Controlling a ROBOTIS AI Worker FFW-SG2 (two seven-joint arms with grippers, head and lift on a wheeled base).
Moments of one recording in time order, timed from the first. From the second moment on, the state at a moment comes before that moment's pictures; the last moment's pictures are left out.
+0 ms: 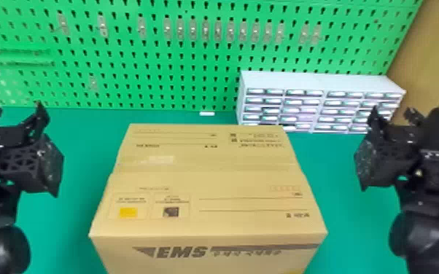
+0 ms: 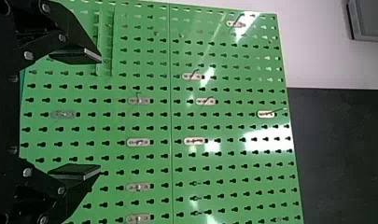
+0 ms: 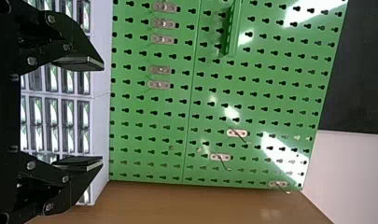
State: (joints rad) left arm -0.15 0.08 0.32 -1.48 0.06 -0.20 -0.16; right arm -0.19 -0.03 -0.36 -1.58 0.08 0.02 0.14
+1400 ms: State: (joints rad) left arm -0.15 0.08 0.32 -1.48 0.06 -0.19 -0.14; right arm -0.18 -0.03 -0.36 -1.58 0.09 -0.01 0.14
